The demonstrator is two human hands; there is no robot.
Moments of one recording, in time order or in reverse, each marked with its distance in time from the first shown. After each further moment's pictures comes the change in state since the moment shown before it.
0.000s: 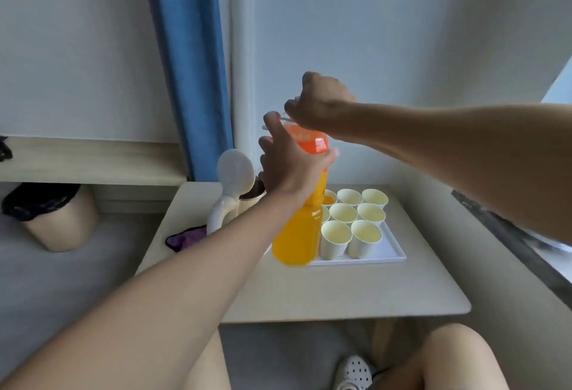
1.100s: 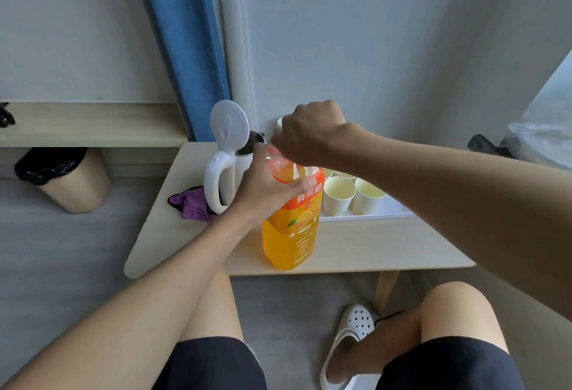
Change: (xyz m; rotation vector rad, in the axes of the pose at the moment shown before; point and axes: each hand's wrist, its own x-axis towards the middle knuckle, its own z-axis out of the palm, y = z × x) left_hand -0.035 -0.112 -0.004 0.001 -0.341 -0.040; right_hand -0.051 0.039 0.083 -0.568 -0.143 -0.442
